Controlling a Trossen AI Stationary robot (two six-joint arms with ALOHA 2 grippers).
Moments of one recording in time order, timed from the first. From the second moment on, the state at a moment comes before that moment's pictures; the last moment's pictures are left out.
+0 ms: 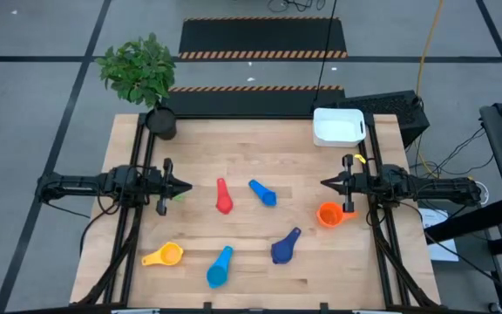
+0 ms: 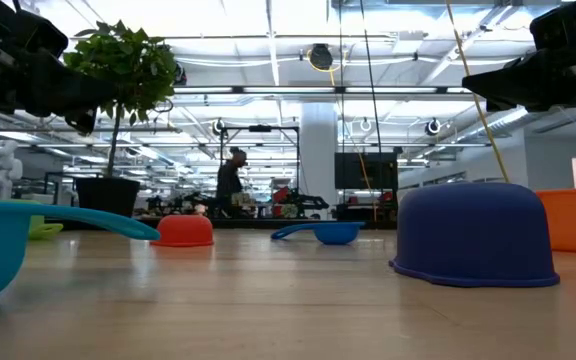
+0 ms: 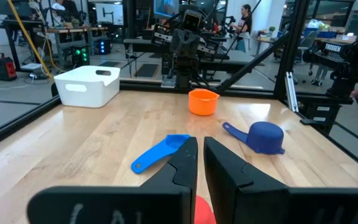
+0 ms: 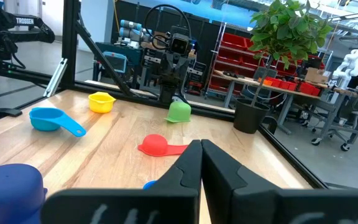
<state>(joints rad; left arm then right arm) -0.02 0.05 0.01 0.01 0.02 -0.06 -0.02 0.05 0.02 0.08 0.00 -0.21</state>
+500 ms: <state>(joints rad) -0.02 0.05 0.01 0.01 0.02 -0.06 -0.02 0.05 0.02 0.08 0.00 -0.21</state>
